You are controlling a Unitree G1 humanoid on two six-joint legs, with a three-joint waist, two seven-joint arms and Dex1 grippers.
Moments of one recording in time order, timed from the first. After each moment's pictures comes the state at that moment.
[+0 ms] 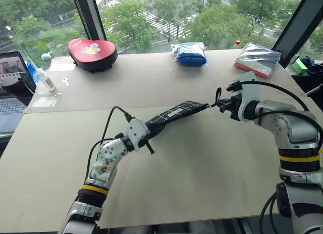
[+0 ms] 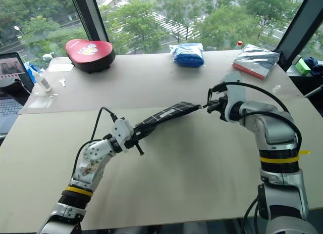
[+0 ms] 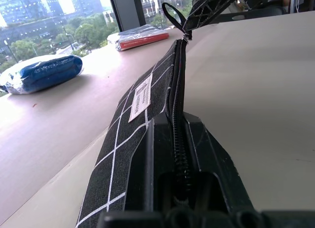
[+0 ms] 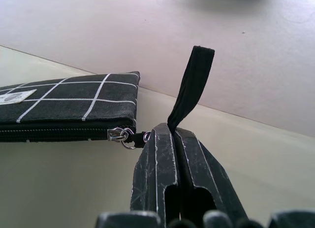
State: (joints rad) left arm -0.33 0.30 -0.14 0.13 -0.16 -0.18 -0.75; right arm -0.68 -0.65 -0.06 -0.05 0.37 1.06 0.48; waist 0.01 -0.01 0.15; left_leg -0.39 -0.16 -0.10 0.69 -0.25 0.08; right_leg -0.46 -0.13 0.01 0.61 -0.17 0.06
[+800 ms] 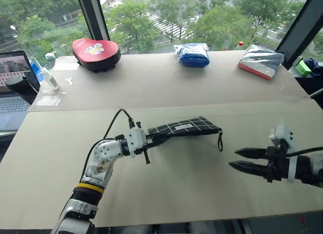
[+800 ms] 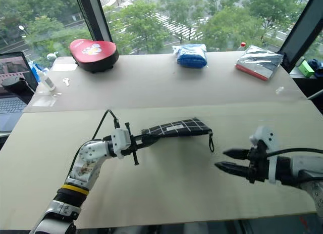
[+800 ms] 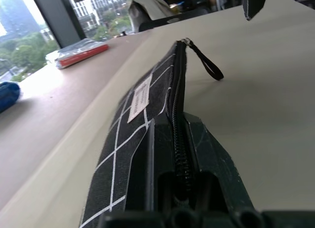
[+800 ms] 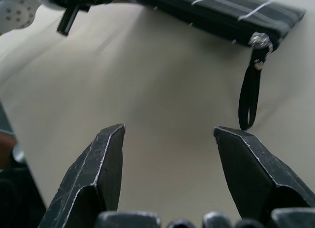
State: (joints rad) left arm -0.36 0.36 -0.19 0.25 -0.21 -0.37 -1.08; right arm 0.15 -0.92 -0.48 -0.53 0.66 0.89 1.08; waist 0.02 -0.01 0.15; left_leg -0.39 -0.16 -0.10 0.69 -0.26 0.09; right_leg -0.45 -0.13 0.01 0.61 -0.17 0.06
